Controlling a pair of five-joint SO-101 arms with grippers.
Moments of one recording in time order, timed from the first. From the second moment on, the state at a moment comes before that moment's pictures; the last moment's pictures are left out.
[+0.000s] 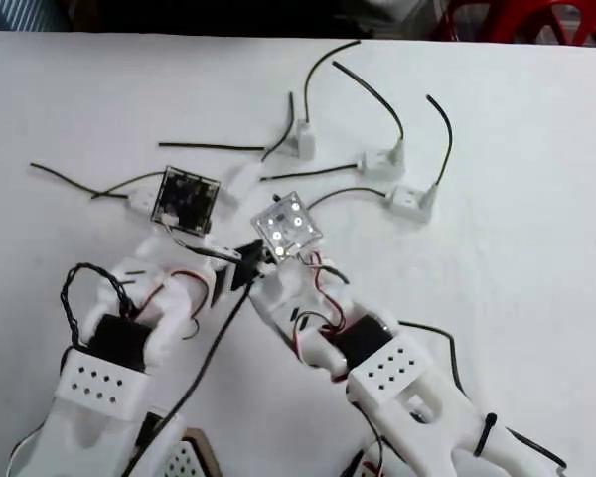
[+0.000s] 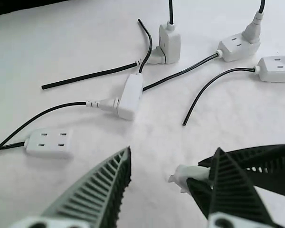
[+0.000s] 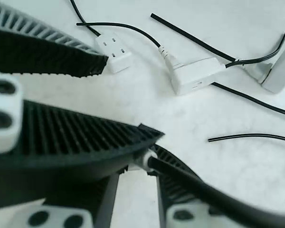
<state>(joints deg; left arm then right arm) 13.3 -61.5 63.8 46.6 -2.0 -41.8 -46.3 65.4 25.3 1.4</state>
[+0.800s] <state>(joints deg) -12.6 -36.7 37.0 60.9 -33.9 -34.5 -46.4 65.4 23.6 1.4</state>
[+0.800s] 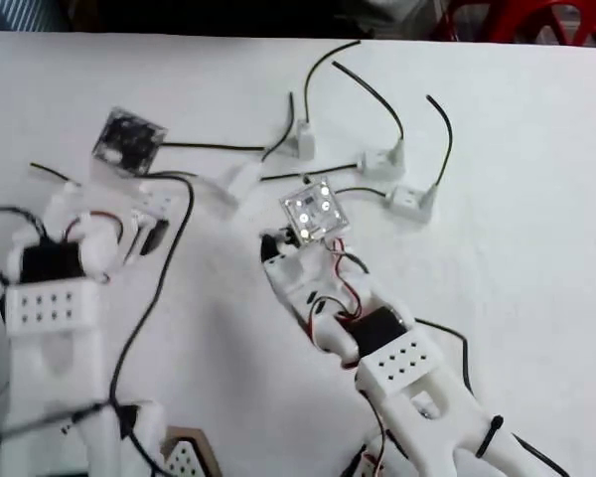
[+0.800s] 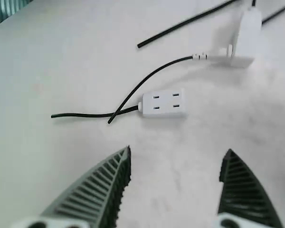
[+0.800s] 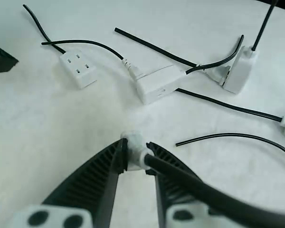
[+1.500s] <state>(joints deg) -13.8 29.0 -12.8 64.1 -76.7 -34.2 -46.4 65.4 23.6 1.4</state>
